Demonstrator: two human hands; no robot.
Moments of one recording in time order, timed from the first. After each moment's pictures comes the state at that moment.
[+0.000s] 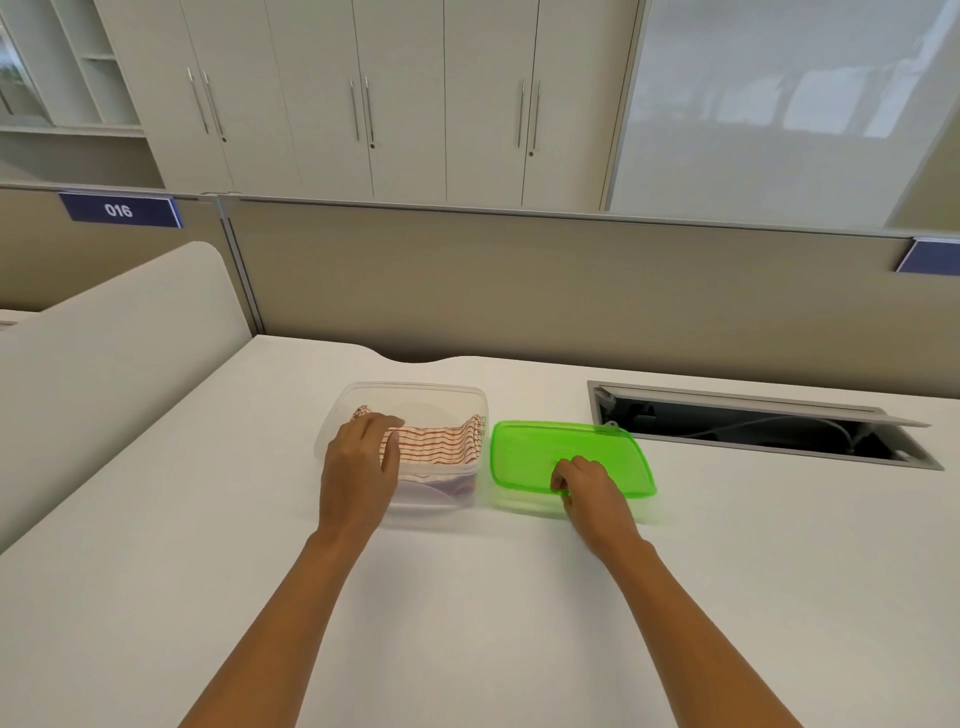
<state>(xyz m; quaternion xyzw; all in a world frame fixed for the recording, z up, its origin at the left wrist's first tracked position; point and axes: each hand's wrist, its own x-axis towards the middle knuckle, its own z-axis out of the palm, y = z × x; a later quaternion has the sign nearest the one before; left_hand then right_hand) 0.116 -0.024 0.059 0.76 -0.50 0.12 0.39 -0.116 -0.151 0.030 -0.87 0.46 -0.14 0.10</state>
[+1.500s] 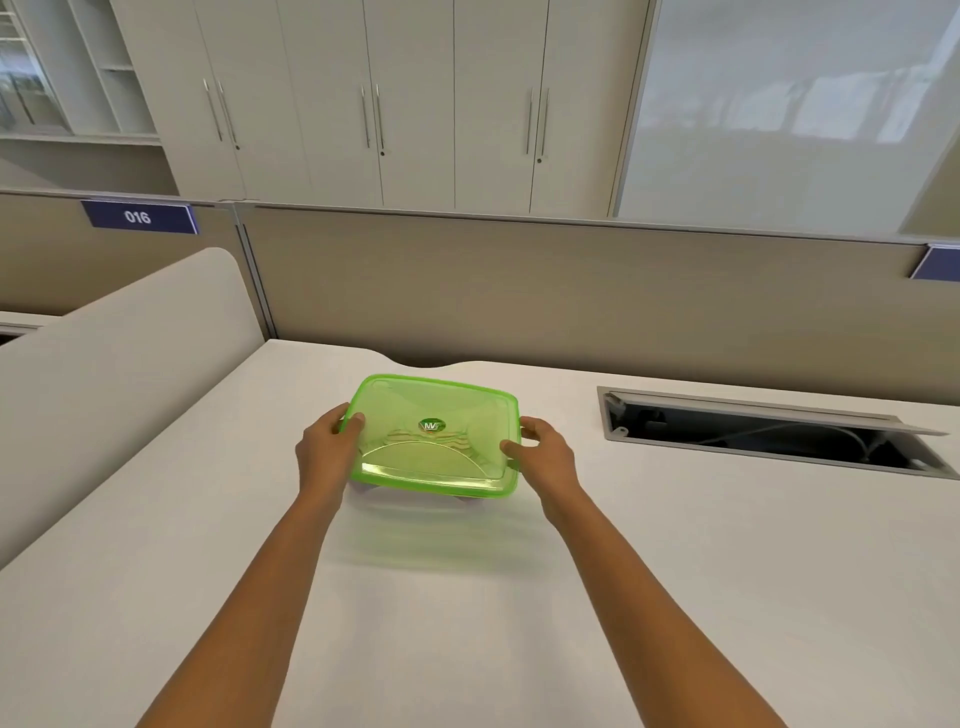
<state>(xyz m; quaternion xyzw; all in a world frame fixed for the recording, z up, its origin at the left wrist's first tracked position) 0.162 -0.029 0.077 0.77 -0.23 -0.14 0.58 -0.044 -0.124 0.086 -0.62 0.49 -0.34 0.52</state>
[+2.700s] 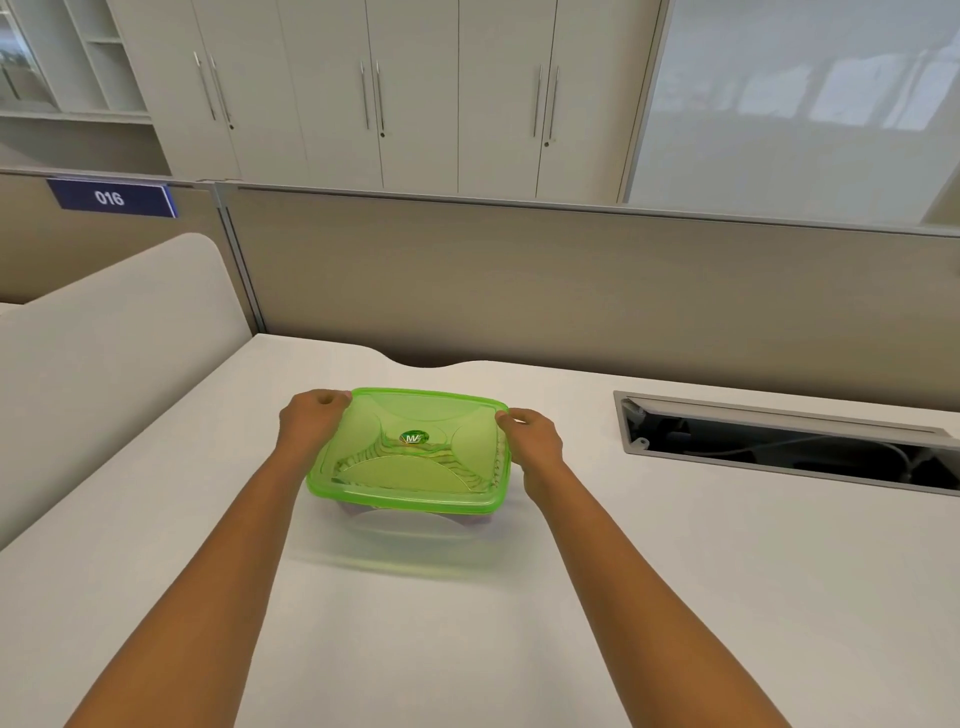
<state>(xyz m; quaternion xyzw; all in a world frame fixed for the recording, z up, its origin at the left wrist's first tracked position) 0.230 -0.082 0.078 0.83 -0.26 -0.16 0.46 0.013 -0.178 0.074 -0.56 0.54 -0.32 0.54</state>
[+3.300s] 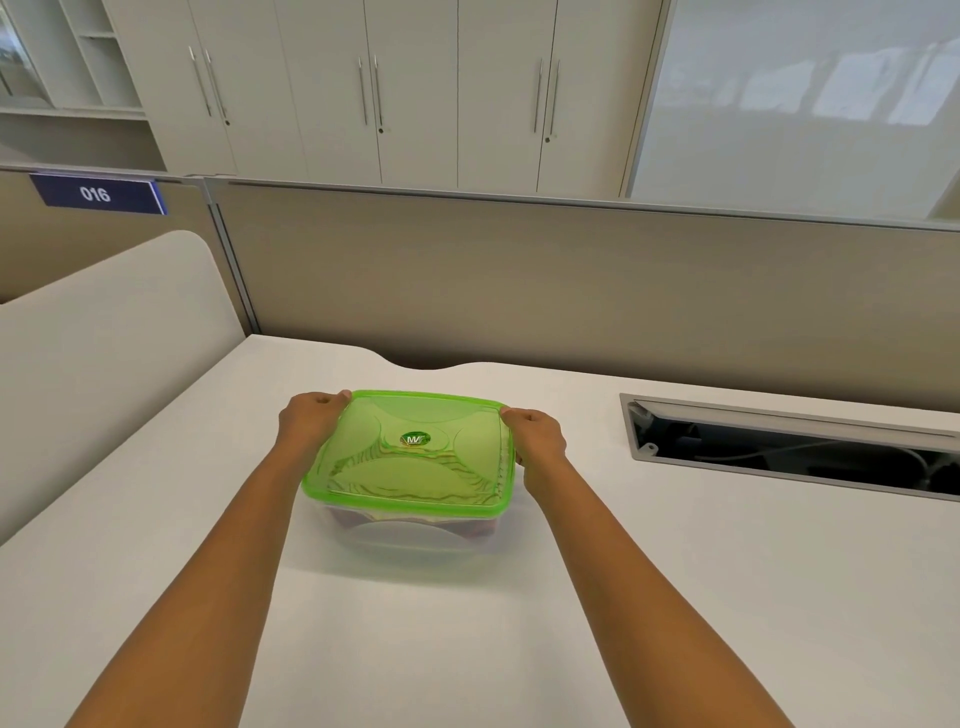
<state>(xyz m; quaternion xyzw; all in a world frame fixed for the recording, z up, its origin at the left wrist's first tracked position) 0.246 -0.104 0.068 0.83 -0.24 -0.19 0.47 0.027 -0.204 0.063 -0.51 0.55 -0.33 0.57</state>
